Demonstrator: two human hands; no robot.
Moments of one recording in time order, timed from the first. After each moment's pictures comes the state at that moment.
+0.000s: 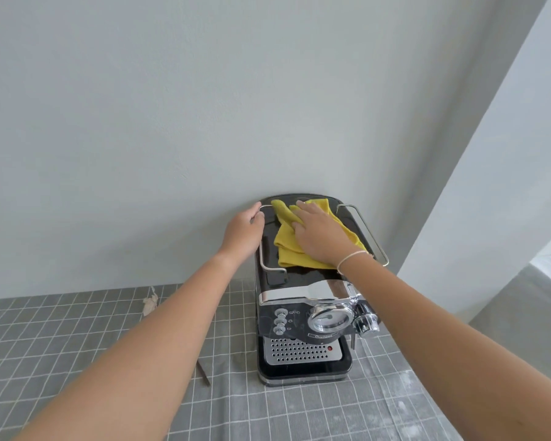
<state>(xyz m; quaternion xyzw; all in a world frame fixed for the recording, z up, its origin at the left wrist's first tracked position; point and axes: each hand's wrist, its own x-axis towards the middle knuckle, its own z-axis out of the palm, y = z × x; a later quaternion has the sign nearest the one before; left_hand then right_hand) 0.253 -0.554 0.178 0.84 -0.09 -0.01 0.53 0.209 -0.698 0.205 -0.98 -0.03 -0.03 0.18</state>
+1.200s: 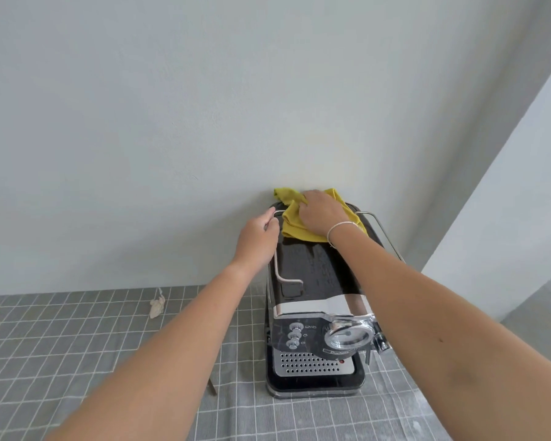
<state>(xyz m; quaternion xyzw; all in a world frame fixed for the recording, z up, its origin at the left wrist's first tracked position) 0.253 -0.555 0.177 0.83 -0.09 0.00 0.55 0.289 -0.692 0.205 -0.98 0.05 -0.02 0.19</state>
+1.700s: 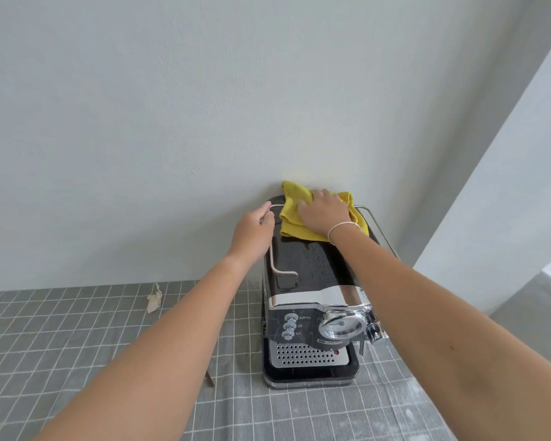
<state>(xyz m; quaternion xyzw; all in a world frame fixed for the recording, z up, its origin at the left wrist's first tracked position) 0.250 -0.553 0.179 0.83 -0.09 0.00 0.55 0.277 -0.700 0.196 -0.98 0.12 -0.03 0.17</state>
